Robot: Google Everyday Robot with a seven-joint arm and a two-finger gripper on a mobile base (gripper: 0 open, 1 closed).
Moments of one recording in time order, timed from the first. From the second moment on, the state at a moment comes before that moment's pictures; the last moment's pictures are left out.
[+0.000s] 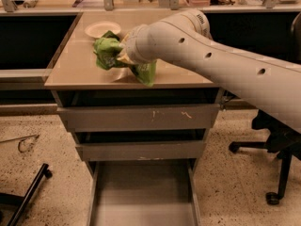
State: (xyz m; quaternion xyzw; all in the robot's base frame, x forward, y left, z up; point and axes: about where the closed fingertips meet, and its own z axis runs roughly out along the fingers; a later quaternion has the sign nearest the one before) arm 0.698 0.070 0.893 -0.61 0.62 -0.05 0.50
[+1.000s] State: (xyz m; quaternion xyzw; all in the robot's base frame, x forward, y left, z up) arm 0.699 0.070 0.867 -0.60 0.63 -0.02 0.49
